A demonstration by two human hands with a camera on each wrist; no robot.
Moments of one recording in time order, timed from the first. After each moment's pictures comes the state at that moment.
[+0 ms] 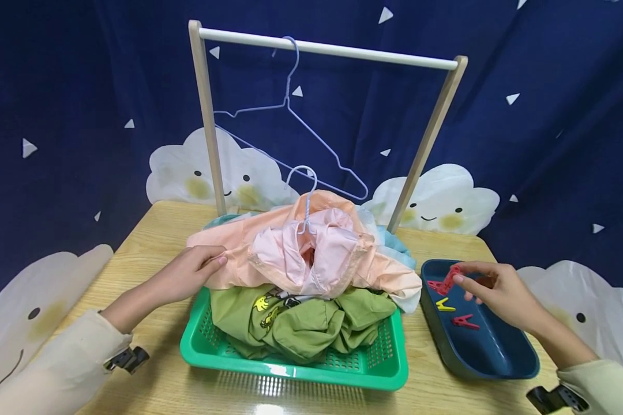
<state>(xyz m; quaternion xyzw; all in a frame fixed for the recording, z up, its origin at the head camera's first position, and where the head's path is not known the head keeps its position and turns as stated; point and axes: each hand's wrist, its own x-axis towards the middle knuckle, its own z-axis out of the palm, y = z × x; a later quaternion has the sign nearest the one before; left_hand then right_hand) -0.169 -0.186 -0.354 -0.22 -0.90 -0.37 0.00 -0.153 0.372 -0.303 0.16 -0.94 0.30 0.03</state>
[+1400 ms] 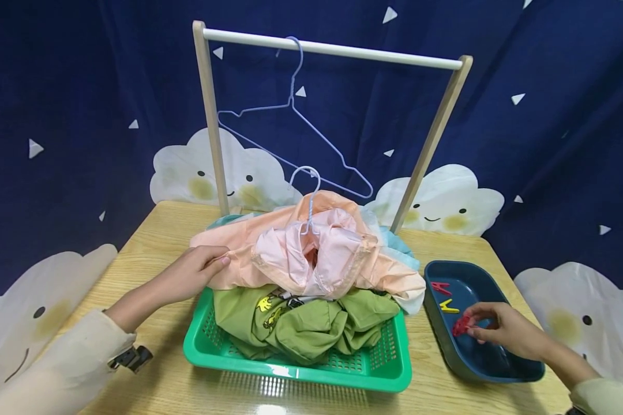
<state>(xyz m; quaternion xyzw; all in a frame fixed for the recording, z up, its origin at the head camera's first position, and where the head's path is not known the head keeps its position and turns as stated) -0.171 -0.187 -0.357 -0.23 -0.90 -0.38 0.00 -0.152 0.441 -0.373 0.19 -0.91 0.32 -0.18</state>
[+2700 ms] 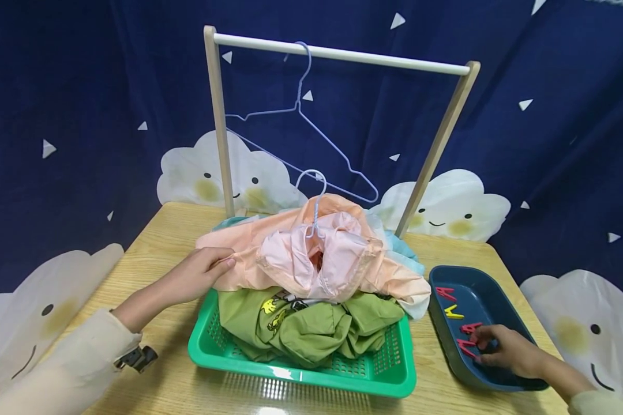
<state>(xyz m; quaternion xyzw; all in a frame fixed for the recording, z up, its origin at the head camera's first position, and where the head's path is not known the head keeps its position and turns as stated) -0.171 -0.188 -0.360 -0.22 -0.90 -0.38 0.00 -0.153 0.458 -0.400 0.20 -0.93 0.21 -0.21</state>
